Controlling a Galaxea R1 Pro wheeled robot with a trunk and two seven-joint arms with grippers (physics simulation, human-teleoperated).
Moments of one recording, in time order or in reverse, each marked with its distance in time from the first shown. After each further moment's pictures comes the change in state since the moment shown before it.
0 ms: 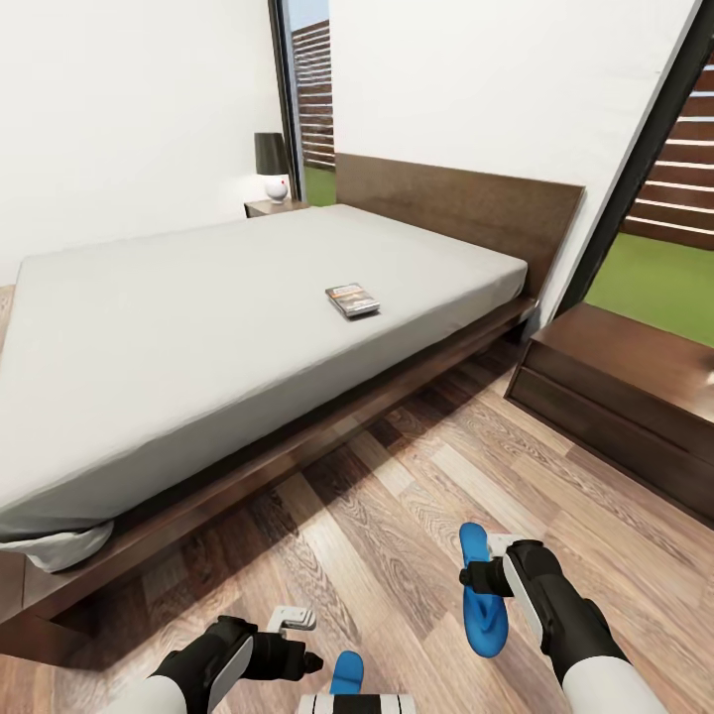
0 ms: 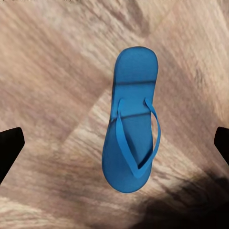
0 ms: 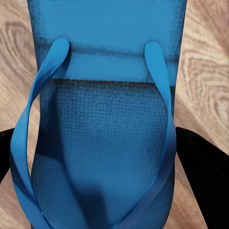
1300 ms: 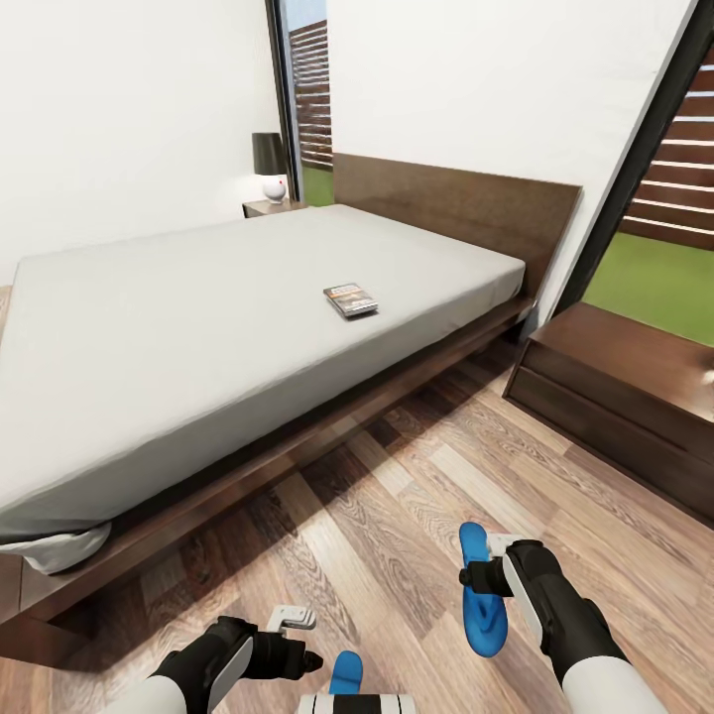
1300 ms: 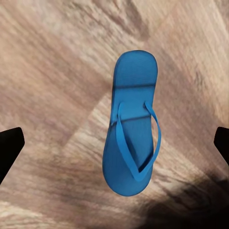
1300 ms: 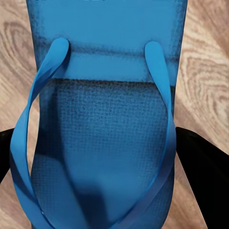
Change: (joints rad) left arm 0.000 0.000 0.001 0.002 -0.003 -0.015 0.002; right arm 0.000 0.000 0.003 0.000 0.000 -0.001 0.000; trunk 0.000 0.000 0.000
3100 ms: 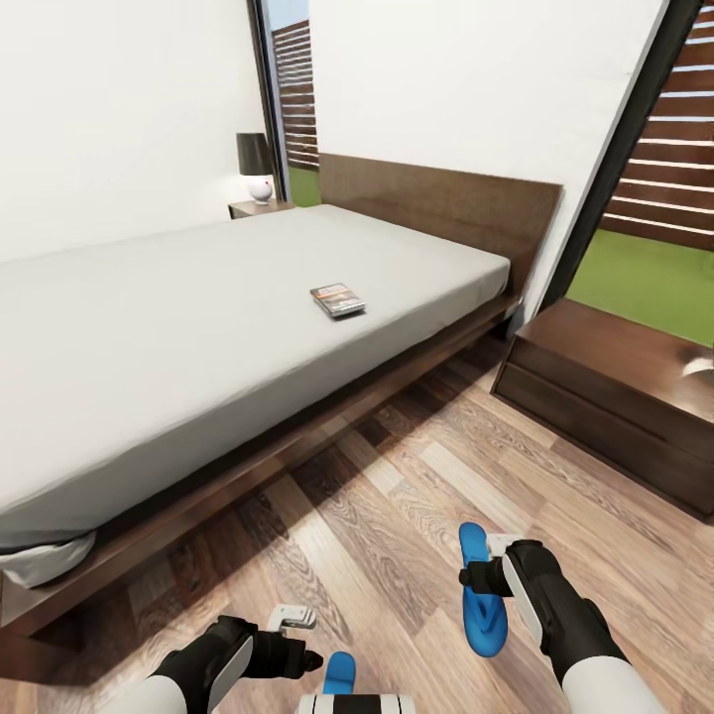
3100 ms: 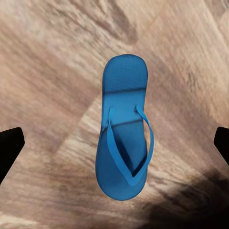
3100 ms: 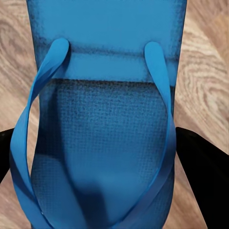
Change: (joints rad) left arm 0.000 0.000 0.001 -0.003 0.000 0.000 0.000; right arm 0.000 0.000 0.002 0.000 0.000 0.000 0.000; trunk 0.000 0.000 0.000
